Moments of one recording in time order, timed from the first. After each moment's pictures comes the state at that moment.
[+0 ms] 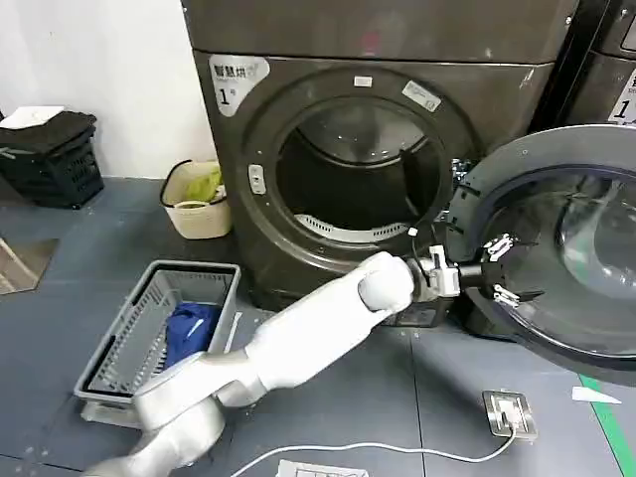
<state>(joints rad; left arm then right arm) 0.15 -1.59 0.52 -1.18 -0.04 -0.15 0.41 -1.83 1.61 2.27 1.72 0.04 0.04 0.31</state>
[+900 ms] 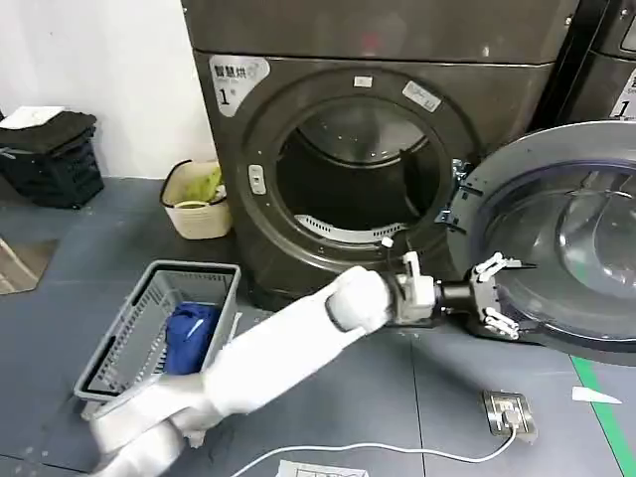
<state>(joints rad) 0.27 -1.34 0.51 -1.60 -0.32 0.00 0.51 -1.84 1.59 2.27 1.63 0.04 0.02 0.27</state>
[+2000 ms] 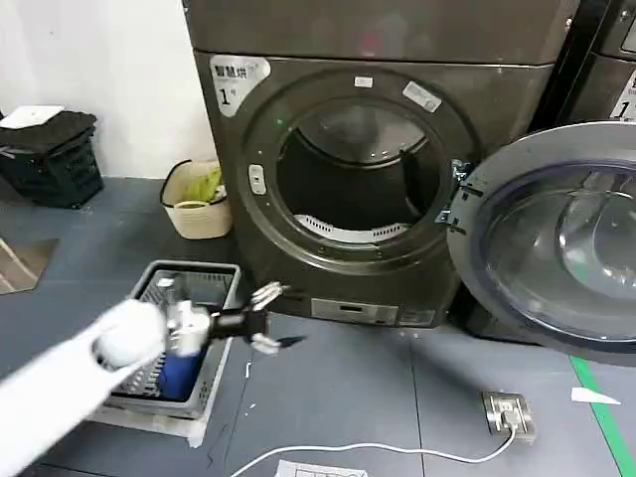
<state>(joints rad) 0.70 -0.47 0.08 -1.83 -0.07 -0.34 0.61 -1.74 1.41 2.14 1.57 0.00 0.06 0.20</state>
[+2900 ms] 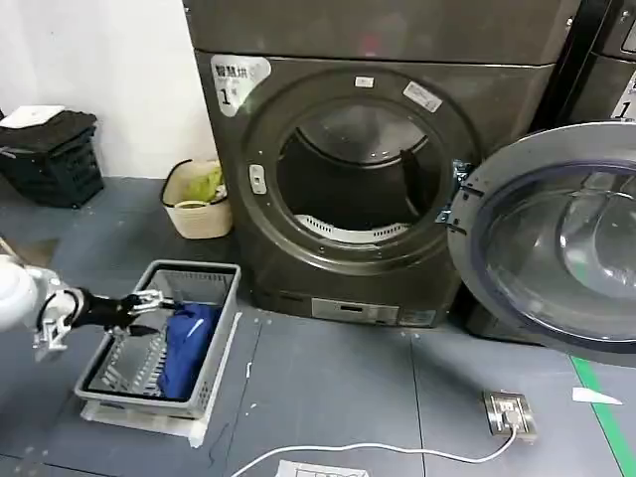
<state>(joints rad) 0.69 -0.22 -0.05 -1.64 0.71 -0.83 0.52 -1.71 1.40 2.03 1.55 -0.01 0.14 0.17</state>
